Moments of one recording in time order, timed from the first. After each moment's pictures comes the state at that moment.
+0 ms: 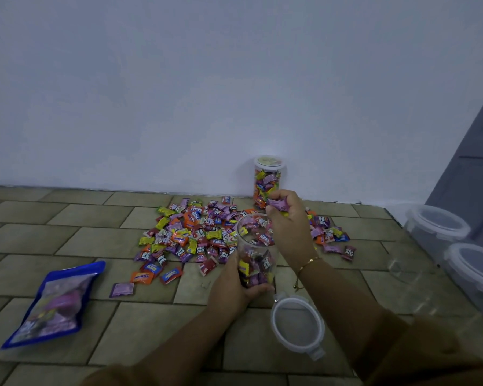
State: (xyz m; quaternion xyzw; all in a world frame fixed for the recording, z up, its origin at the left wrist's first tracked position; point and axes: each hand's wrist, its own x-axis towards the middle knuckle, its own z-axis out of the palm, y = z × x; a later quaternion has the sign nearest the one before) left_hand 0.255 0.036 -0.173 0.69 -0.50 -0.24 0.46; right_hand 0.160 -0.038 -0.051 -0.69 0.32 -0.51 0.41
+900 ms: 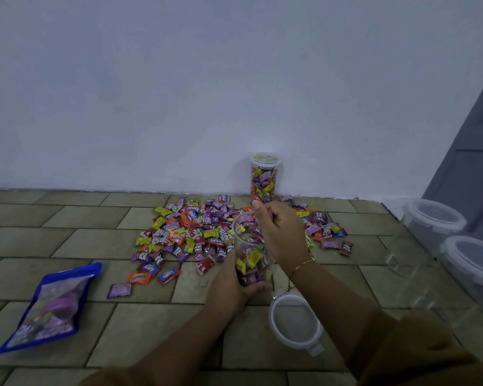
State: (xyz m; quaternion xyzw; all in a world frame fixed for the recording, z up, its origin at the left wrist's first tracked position) left_hand 0.255 0.036 -0.175 0.69 -0.50 -0.24 0.47; right_hand 0.158 -0.033 -0.066 -0.77 0.33 -0.50 0.24
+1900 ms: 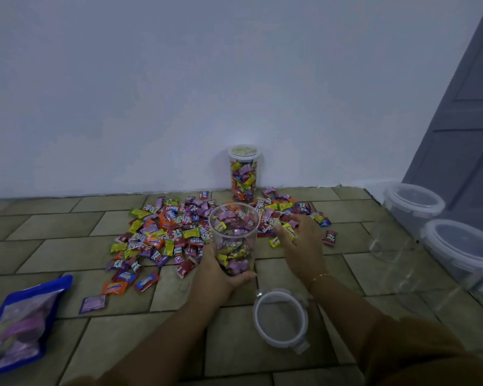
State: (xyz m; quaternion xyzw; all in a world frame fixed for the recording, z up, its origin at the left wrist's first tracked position) left_hand 0.252 0.022 -0.157 0.71 -0.47 -0.22 0.47; right_hand 0.094 -0.076 -0.125 -0.72 0.48 -0.44 0.24
